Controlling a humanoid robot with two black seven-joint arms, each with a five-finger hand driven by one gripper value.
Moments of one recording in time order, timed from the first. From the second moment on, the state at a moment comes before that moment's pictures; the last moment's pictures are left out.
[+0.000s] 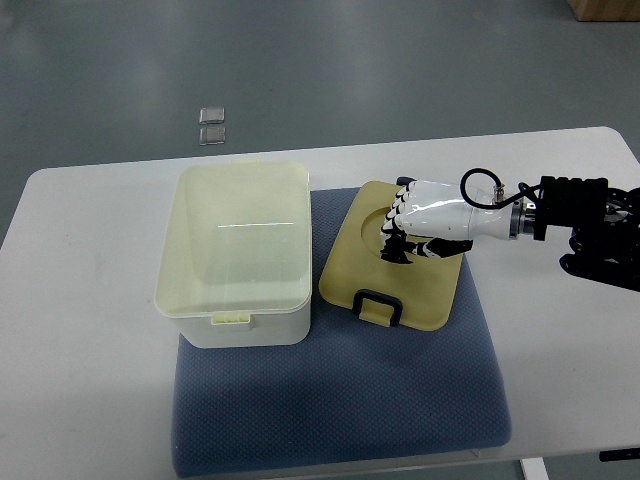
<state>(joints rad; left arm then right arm) -0.03 0.00 -0.04 -0.16 0.02 0.02 0.05 1.17 -0.50 -0.36 0.99 -1.52 -0.53 0.61</state>
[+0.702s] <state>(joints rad) -0.03 0.00 -0.04 -0.16 0.02 0.02 0.05 1.31 -0.60 -0.24 1.00 -1.49 -0.45 0.61</state>
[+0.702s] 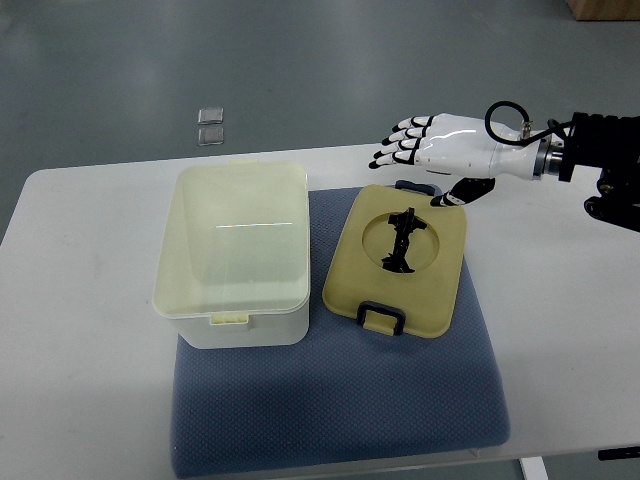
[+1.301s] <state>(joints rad) -0.03 0.00 -0.04 -0.16 0.02 0.02 0.05 0.91 -0.37 0.65 0.98 -0.72 -0.13 0.28</state>
